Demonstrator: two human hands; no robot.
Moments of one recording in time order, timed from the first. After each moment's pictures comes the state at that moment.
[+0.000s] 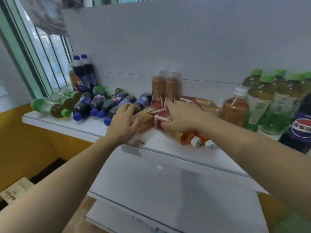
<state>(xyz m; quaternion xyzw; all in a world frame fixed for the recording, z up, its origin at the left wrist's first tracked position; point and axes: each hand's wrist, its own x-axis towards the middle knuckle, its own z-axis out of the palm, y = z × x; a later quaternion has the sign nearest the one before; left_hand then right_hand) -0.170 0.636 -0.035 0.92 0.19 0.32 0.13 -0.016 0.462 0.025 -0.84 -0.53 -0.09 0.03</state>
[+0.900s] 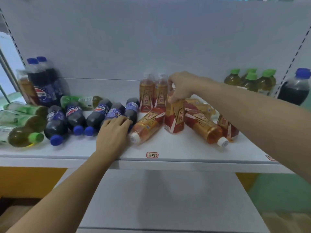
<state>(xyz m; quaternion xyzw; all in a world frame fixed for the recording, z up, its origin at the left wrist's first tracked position) -0.155 0.730 -0.055 0.96 0.09 0.28 -0.03 0.008 0.529 0.105 -0.94 -0.34 -0.04 0.06</state>
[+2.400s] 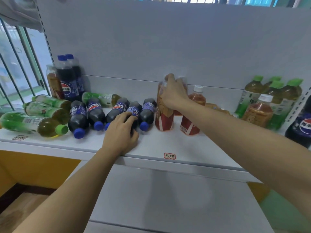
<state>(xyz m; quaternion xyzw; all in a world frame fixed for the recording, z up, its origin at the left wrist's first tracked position) -0.175 0.769 -0.065 0.93 0.10 0.34 0.08 -0.027 0.623 0.056 -0.88 -0.29 -0.15 0.33</state>
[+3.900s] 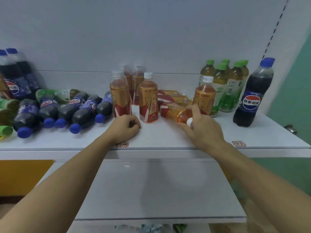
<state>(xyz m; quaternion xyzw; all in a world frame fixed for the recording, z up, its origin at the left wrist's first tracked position) -0.096 0.655 -0.064 0.95 0.01 0.12 0.28 -0.057 0.364 -0.043 -0.92 -0.25 -0.22 0.21</state>
